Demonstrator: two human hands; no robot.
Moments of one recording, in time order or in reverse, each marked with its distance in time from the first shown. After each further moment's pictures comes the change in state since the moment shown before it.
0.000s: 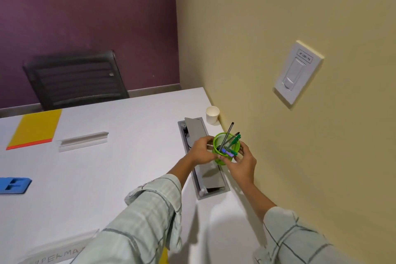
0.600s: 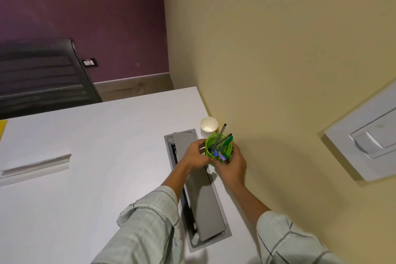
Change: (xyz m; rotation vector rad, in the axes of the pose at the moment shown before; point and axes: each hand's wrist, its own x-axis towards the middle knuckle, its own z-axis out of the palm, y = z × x) left_hand 0.175 -0.062 -0.017 -0.289 -0.038 -0.186; right_hand 0.148 0.042 0.082 -0.193 -0.011 0.127
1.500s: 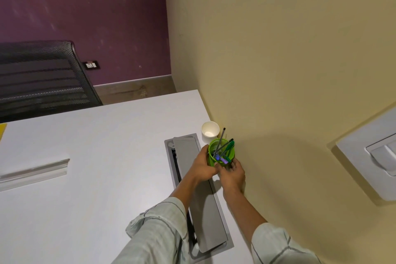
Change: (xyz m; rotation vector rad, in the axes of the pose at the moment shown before) left_hand 0.013 -0.023 0.026 -0.037 -0.010 0.089; right_hand 0.006 0.017 0.025 0.413 0.091 0.362
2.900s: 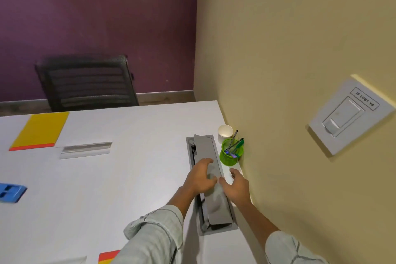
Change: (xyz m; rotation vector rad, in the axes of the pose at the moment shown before) left_hand -0.128 0.006 -0.015 0.549 0.207 0.054; right_hand -0.079 0.004 -0.050 -0.663 -0.318 -0.231
